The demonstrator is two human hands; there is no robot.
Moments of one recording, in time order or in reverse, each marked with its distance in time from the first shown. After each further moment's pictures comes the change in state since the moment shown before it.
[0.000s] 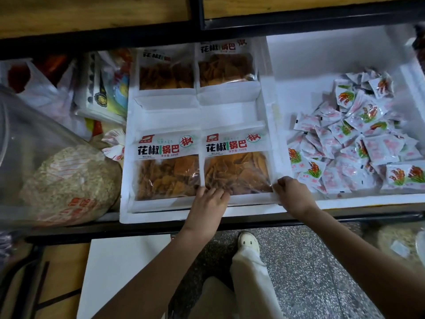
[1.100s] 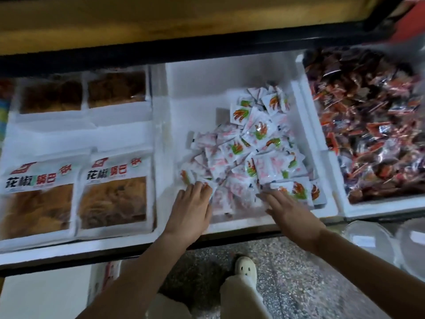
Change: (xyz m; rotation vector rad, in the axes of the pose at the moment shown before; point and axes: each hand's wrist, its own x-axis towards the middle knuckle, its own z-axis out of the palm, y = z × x) left_hand 0.158 0.194 0.025 0.027 -0.068 -0.072; right_hand 0.038 0.241 -0.157 -0.373 0.171 -0.782
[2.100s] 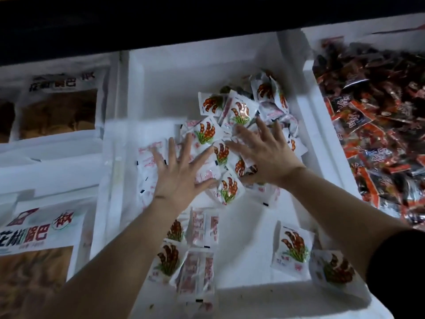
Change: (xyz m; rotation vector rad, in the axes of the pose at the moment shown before) left_hand 0.200 -0.036 0.063 0.370 -0.069 -0.154; right_hand 0.208 0.147 0.004 -0.453 -0.036 -0.031
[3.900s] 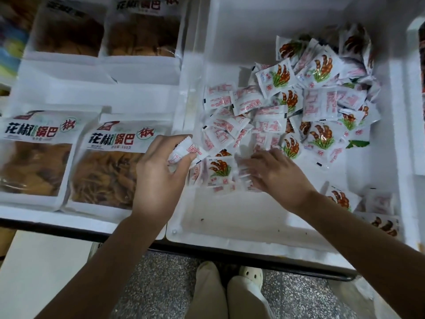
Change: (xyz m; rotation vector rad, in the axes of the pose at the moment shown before) left_hand -0.182 -0.064 -0.055 -0.947 0.478 -0.458; right_hand -0.060 -0.141 -0.011 0.354 0.092 -0.205
